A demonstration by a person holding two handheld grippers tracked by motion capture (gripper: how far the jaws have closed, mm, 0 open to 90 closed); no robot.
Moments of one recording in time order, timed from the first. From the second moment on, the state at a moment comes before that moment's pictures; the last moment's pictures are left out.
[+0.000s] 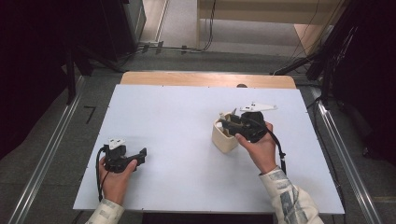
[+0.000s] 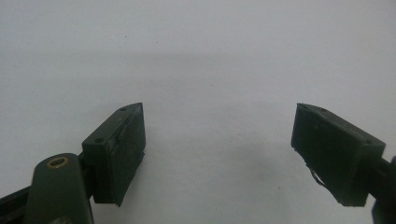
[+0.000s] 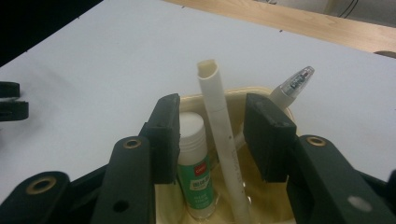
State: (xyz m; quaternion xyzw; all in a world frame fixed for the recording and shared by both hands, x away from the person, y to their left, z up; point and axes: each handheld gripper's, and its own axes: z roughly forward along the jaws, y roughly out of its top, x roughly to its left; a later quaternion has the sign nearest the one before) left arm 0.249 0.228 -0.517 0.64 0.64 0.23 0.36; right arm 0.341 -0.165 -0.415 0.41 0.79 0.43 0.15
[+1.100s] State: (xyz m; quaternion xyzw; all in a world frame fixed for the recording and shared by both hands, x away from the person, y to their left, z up) left arm 0.249 0.227 -0.517 0.64 0.64 0.23 0.36; right arm 0.323 -0.184 -0.413 0.39 0.79 0.44 0.17
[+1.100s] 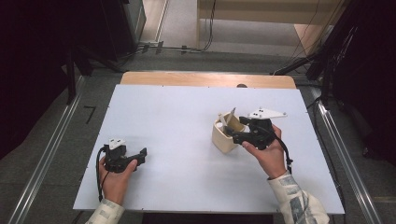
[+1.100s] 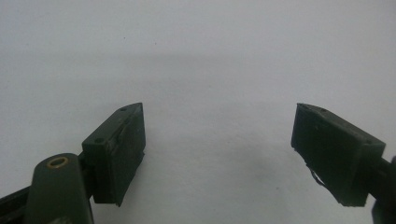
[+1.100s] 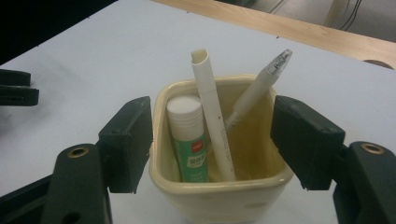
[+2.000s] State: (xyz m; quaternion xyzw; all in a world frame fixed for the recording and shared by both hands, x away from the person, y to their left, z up) left arm 0.250 0.227 -0.517 0.64 0.64 0.23 0.36; right arm 0.302 -0.234 -0.433 0.42 0.78 0.43 0.19
